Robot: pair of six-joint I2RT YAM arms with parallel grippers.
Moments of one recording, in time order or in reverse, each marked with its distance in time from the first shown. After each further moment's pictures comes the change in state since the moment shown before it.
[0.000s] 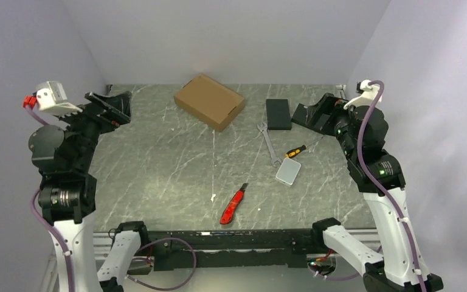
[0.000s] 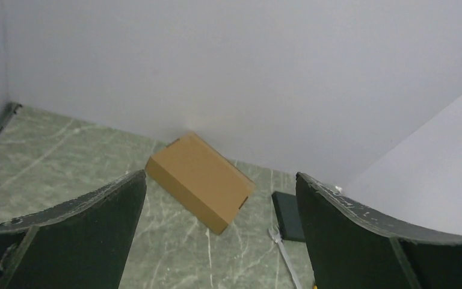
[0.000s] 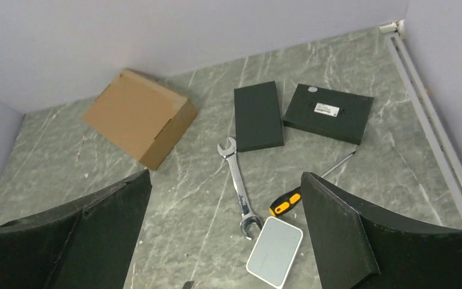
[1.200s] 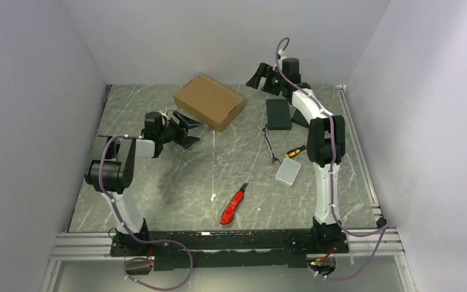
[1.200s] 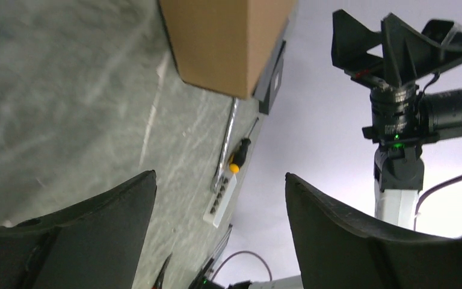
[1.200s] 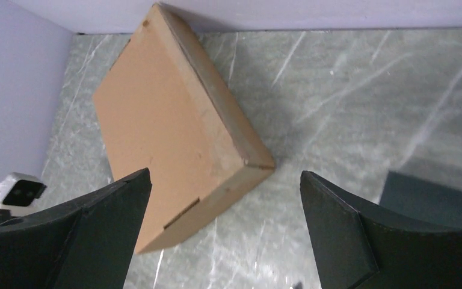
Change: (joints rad) left arm -0.206 1.066 -0.507 0.959 0.525 -0.760; right arm -0.092 1.390 0.613 0.518 -0.704 0.109
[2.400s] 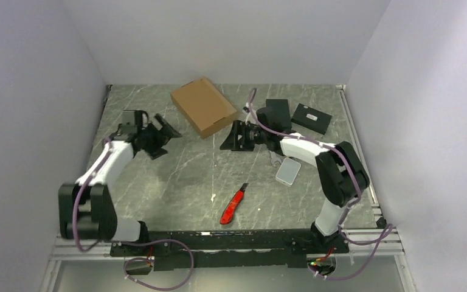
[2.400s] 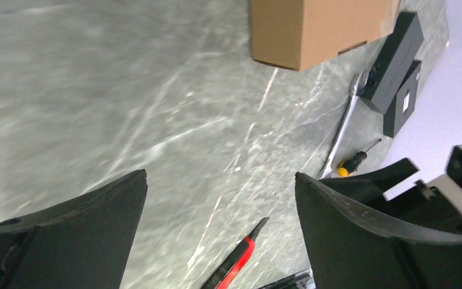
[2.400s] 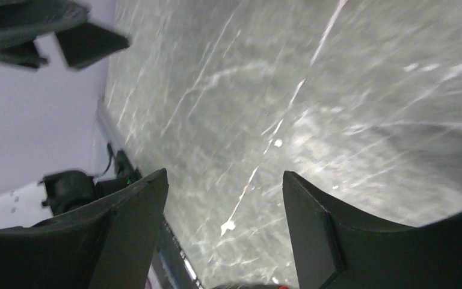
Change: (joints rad) left arm 0.047 -0.354 0.100 -0.835 -0.330 0.429; right arm 0.325 -0.476 -0.882 0.254 -0.185 0.157
